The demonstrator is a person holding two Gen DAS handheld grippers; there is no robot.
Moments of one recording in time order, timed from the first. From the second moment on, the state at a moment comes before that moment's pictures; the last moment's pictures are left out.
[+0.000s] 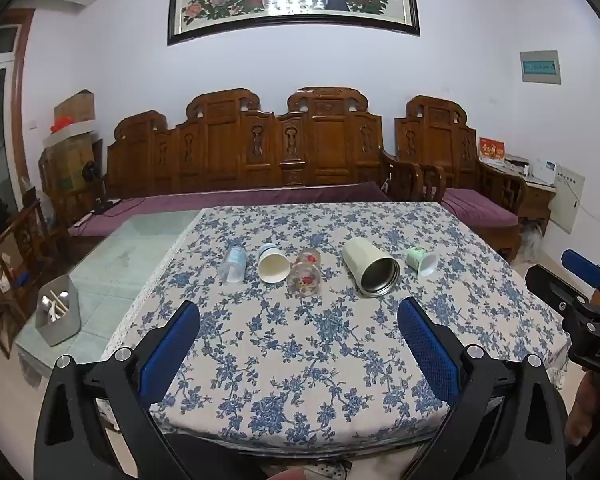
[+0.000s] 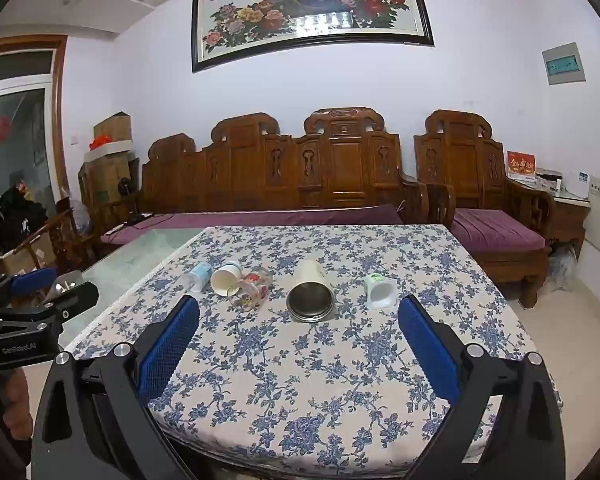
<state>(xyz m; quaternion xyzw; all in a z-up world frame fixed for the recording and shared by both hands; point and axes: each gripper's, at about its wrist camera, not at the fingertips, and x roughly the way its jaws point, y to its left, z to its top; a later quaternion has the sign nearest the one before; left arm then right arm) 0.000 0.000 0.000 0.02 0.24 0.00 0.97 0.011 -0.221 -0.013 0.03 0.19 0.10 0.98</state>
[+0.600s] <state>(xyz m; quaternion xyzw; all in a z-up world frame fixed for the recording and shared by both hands) 0.001 0.002 0.002 0.02 0.23 0.00 0.97 0.010 -0.219 -0.013 0.02 0.19 0.10 0.98</state>
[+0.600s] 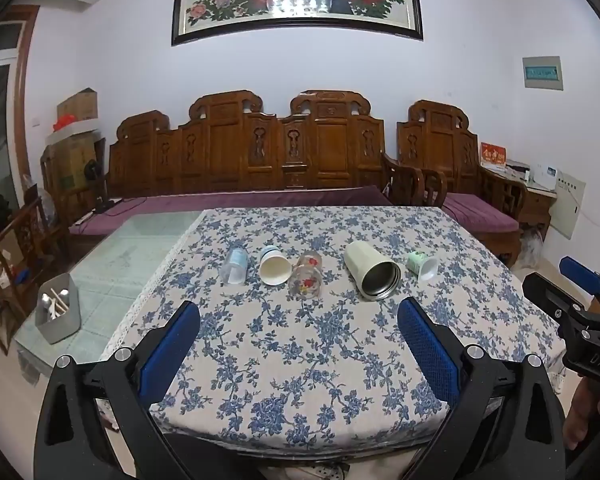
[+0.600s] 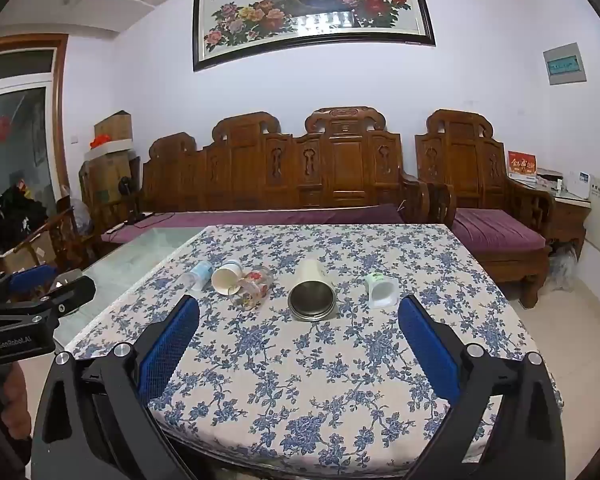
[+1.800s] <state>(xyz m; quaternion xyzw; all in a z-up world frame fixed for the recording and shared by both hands) -0.005 0.004 0.008 0.01 0.22 0.00 0.98 0.009 -0.218 -0.012 0.02 0.19 0.09 0.98</state>
